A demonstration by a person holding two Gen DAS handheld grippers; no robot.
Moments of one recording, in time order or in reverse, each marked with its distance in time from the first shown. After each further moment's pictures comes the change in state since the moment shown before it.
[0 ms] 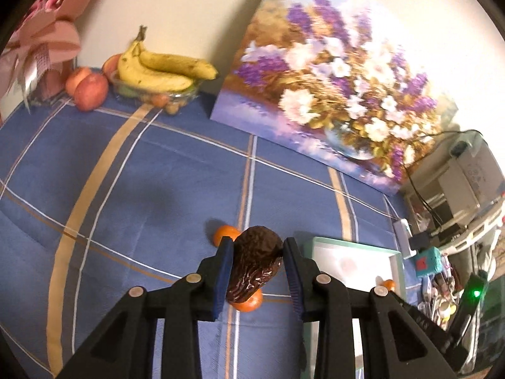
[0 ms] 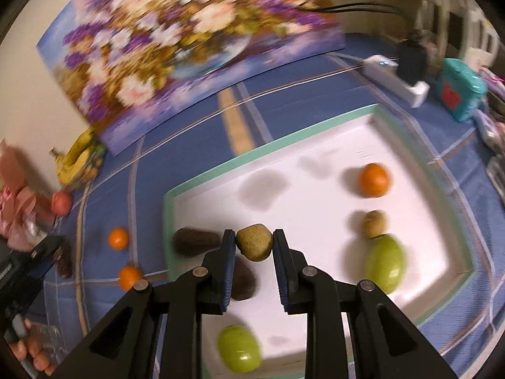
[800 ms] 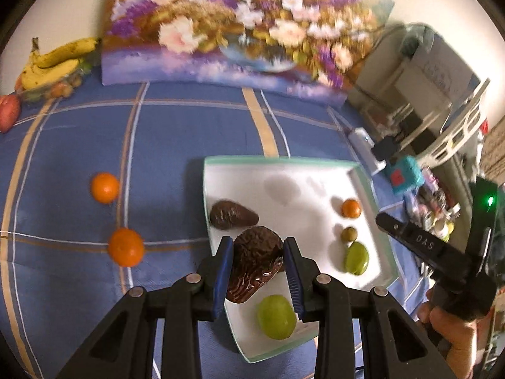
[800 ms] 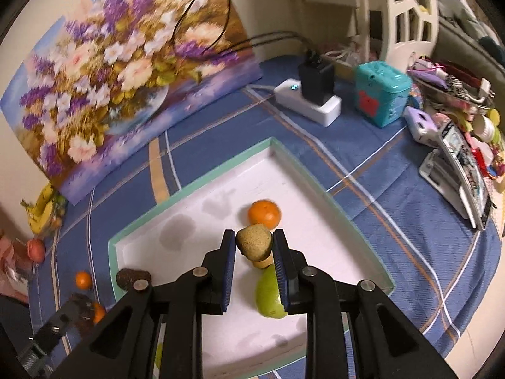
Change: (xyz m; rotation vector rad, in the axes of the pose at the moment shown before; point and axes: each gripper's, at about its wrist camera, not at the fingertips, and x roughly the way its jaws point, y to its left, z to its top) left arm 0.052 -0.115 -0.071 0.275 0.226 -0.096; right arm -0.022 -0.060 0.013 0.100 -0.068 -0.129
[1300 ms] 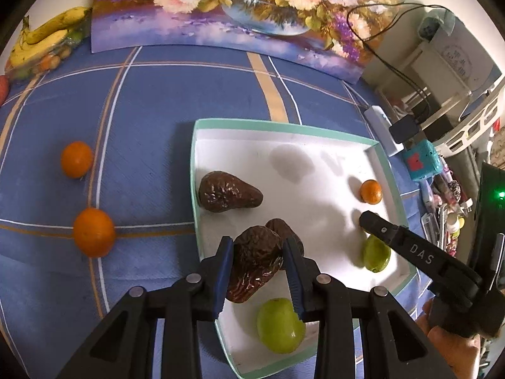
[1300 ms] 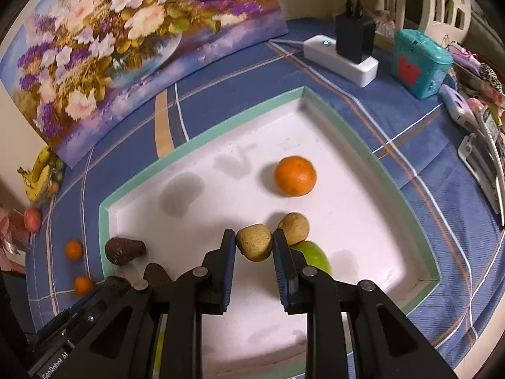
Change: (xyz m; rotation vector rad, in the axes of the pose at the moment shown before) left arm 0.050 0.000 -0.008 -0.036 0.092 0.014; right arm 0.043 0.013 -0.017 -0.058 0.136 0.038
